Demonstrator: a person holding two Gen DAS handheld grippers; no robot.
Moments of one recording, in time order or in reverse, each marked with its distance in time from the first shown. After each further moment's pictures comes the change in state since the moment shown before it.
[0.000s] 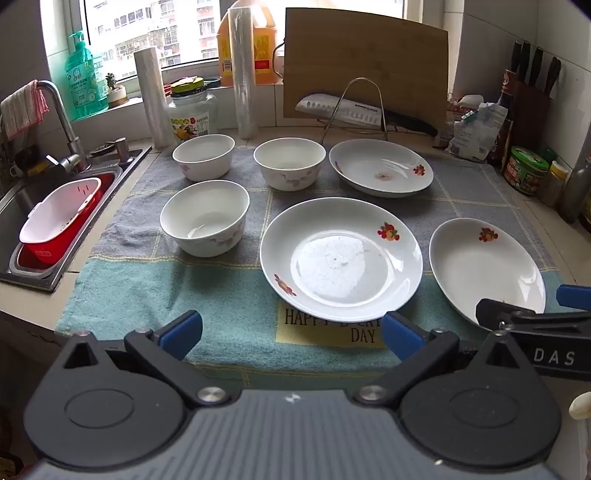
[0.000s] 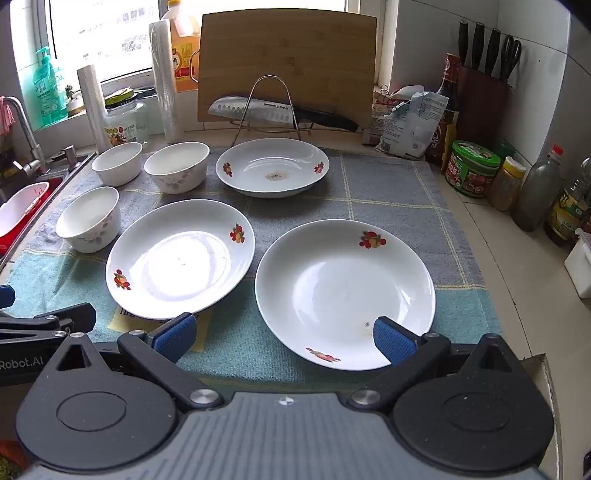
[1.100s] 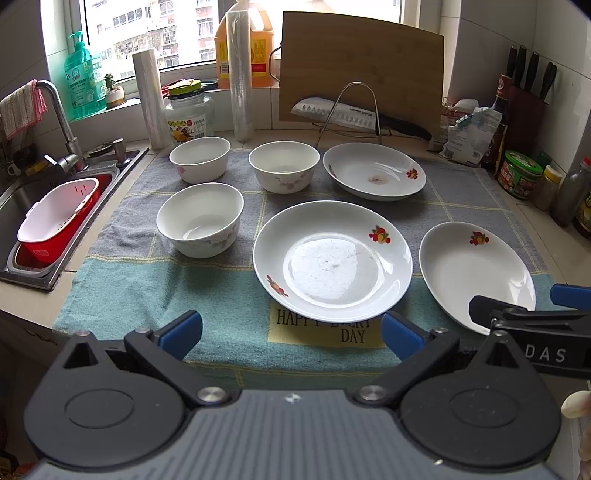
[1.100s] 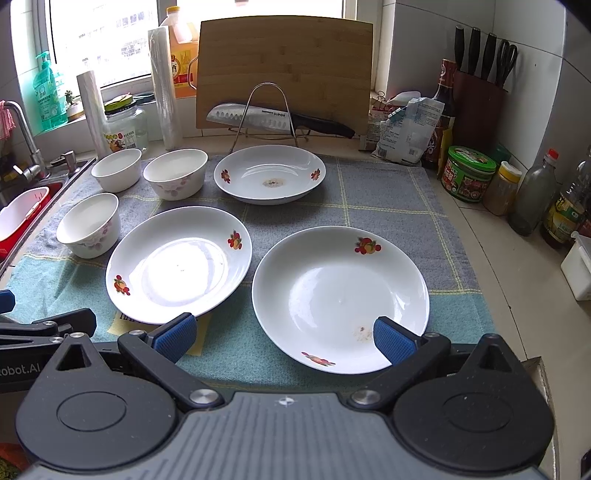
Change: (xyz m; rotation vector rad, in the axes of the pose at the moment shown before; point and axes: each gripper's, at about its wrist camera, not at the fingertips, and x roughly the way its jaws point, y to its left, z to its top) left arm -0.006 -0.002 -0.001 -0.017 -0.005 -0.024; right arm -0.007 -0.002 0.001 -0.006 -0.016 -0.015
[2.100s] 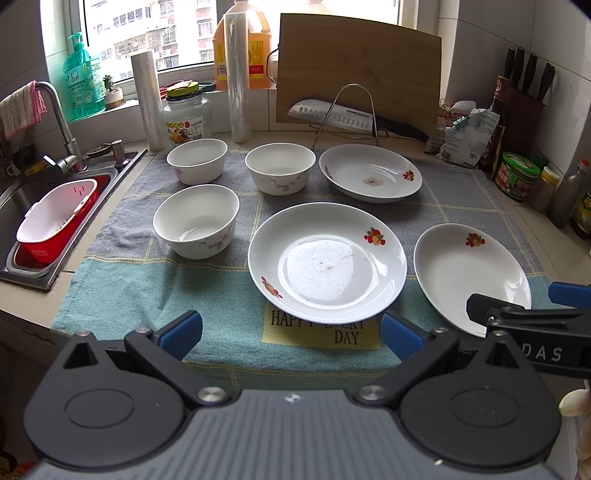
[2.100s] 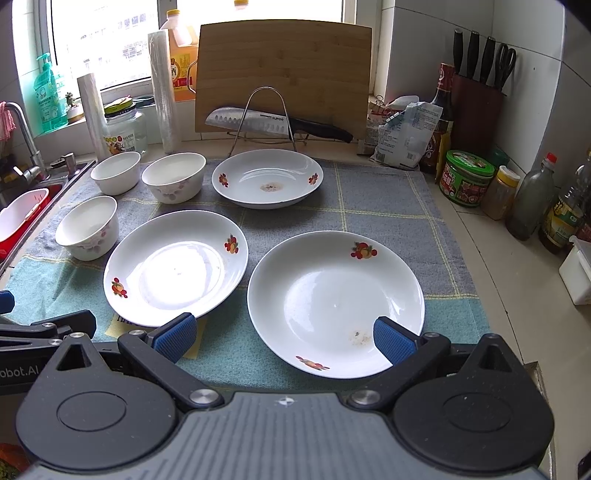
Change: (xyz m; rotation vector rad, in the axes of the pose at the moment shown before) left arm -0.003 -0.006 0.001 -0.002 -0.002 -0.004; right arm -0.002 -0.003 0.001 -0.004 -0.011 0.000
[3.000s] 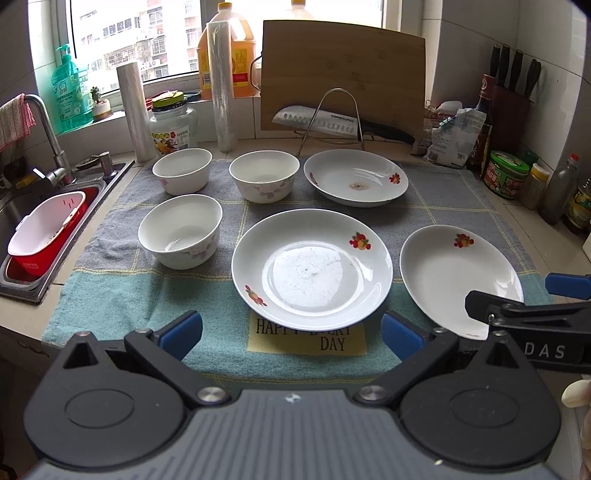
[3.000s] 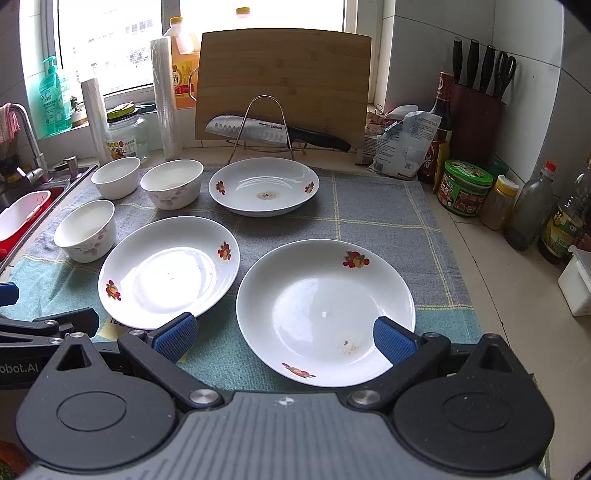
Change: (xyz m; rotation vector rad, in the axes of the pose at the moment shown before) left arm 0.002 -0.009 0.000 0.036 -0.028 -0.027; right arm -0.001 -0.014 -0.003 -0.022 -0.044 0.012
